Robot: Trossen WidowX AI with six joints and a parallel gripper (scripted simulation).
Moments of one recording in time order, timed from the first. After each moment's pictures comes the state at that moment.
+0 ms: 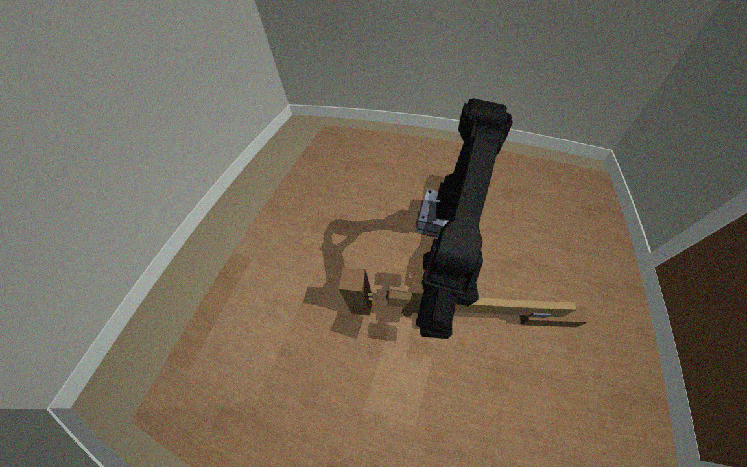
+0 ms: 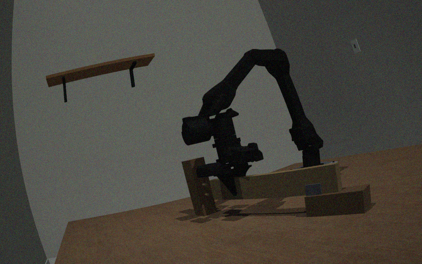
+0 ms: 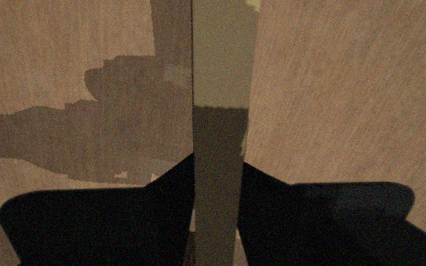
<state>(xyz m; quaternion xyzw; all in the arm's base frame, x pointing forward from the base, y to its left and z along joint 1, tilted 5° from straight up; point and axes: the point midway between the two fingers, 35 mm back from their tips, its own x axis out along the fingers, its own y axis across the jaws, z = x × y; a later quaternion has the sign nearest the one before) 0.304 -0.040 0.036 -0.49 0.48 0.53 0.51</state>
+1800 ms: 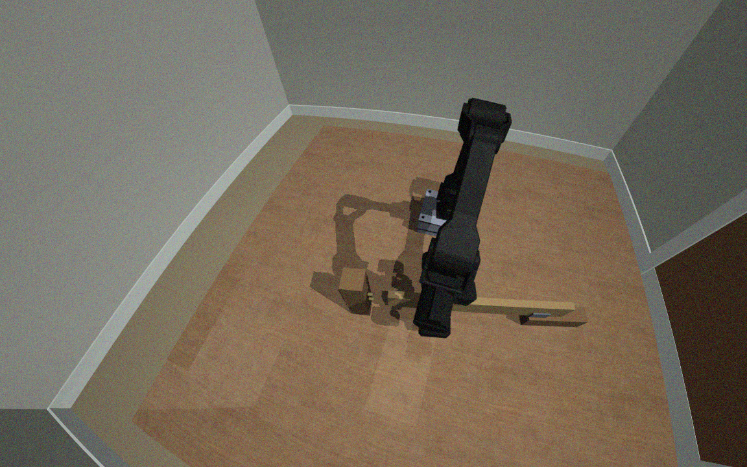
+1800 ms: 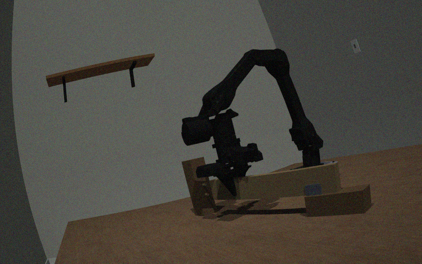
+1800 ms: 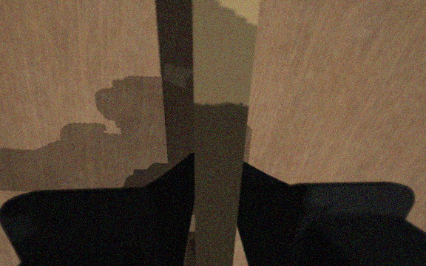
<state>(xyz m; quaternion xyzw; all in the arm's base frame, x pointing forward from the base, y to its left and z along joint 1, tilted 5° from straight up) 0.303 -0.043 0.034 -0.49 0.48 0.53 0.51</state>
